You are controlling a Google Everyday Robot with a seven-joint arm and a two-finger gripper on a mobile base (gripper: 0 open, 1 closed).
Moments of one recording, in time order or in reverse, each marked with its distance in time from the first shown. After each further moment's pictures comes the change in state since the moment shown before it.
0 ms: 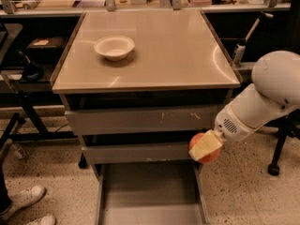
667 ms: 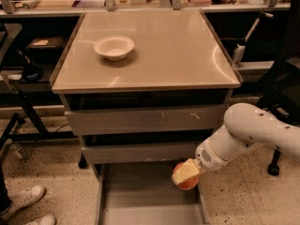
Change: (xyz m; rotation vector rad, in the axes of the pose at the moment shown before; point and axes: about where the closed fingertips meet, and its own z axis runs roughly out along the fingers) arm 0.033 0.008 0.137 -0.175 0.039 0.188
